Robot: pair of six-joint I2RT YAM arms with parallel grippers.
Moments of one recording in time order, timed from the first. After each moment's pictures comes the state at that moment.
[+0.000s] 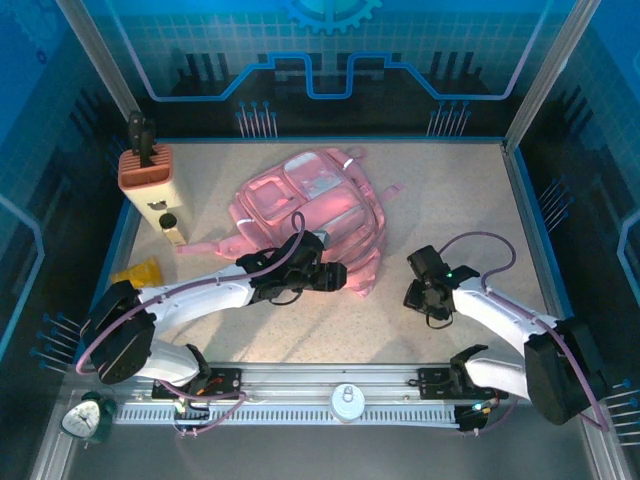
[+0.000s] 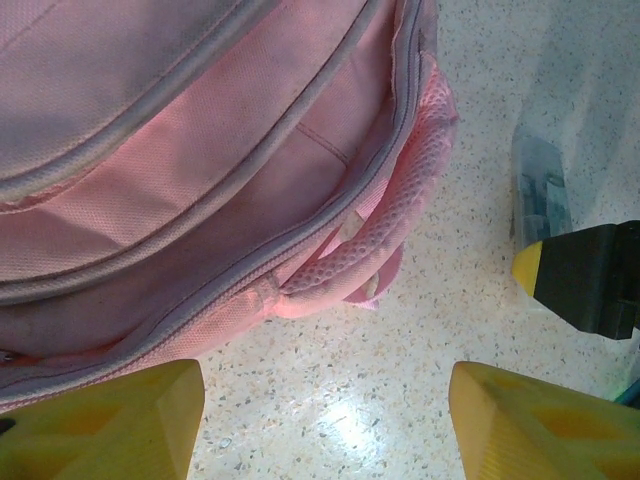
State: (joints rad) left arm -0.85 1.41 0.88 -0.29 0.03 -0.75; right arm 0.42 1.16 0.54 -0.70 0.10 0.83
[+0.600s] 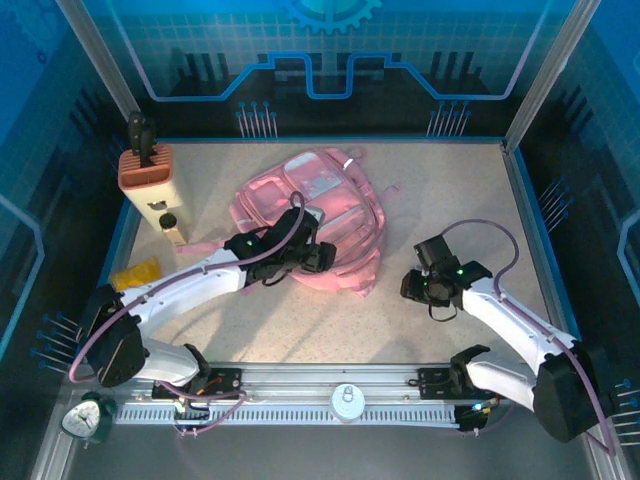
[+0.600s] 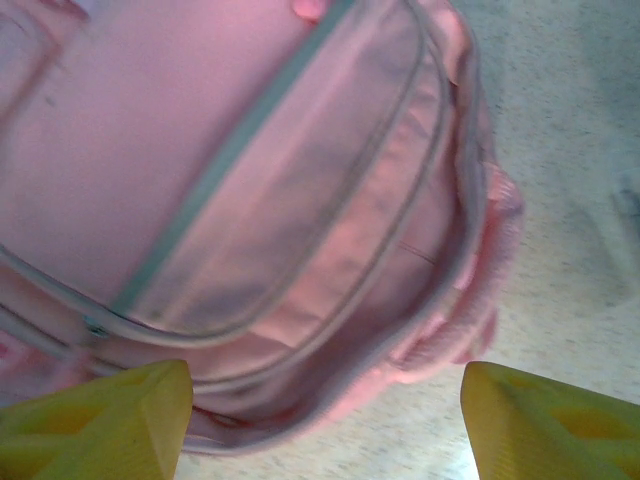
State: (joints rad) left arm -0.77 1.39 1.08 -0.53 -0.16 -0.41; right arm 0.40 1.07 0.63 -0.73 -0.01 0.64
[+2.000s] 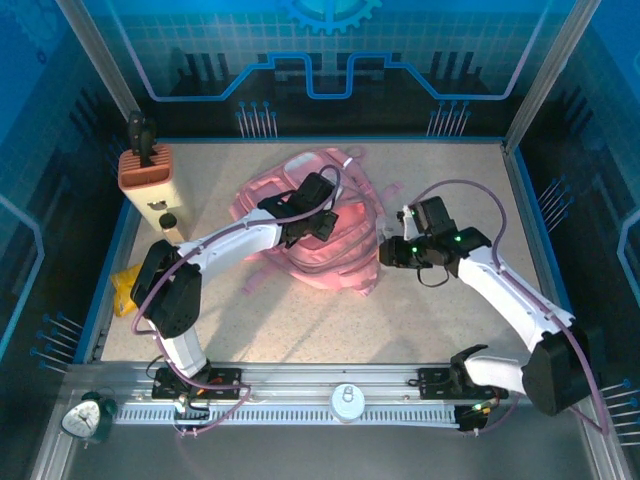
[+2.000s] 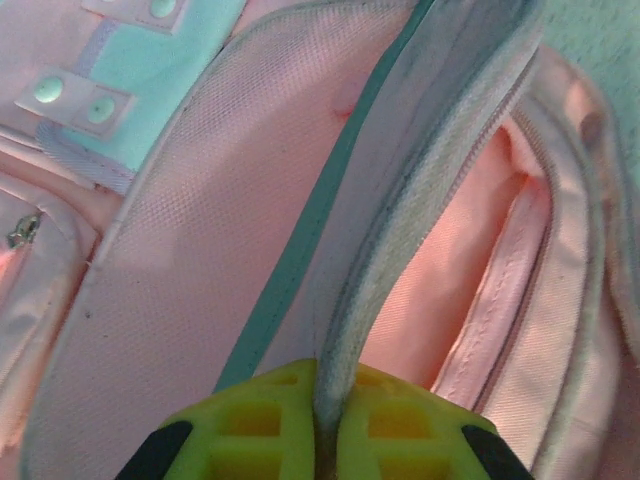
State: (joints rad) left arm -0.67 1.75 1.39 -0.53 -0.15 -0.21; right arm 0.40 1.26 0.96 -0.70 -0.25 0.44
